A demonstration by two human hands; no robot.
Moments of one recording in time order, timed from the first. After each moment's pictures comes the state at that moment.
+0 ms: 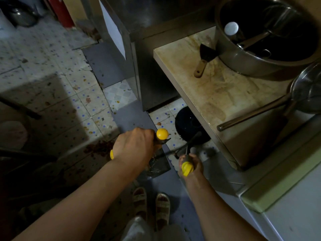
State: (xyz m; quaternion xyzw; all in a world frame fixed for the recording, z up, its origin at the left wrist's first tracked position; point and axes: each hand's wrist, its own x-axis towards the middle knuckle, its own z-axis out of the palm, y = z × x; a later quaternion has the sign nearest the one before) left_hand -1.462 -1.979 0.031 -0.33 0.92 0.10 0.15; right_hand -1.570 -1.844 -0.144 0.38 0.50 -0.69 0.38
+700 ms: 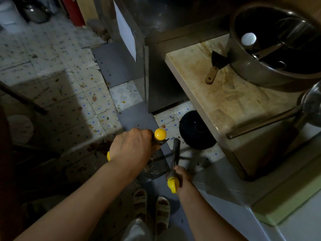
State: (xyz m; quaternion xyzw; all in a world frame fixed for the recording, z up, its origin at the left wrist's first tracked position) left_hand -1.438 -2.002 0.041 -0.36 0.91 0.11 0.15; right_hand -1.531 -1.861 -0.165 0.26 0.65 -0.50 0.51
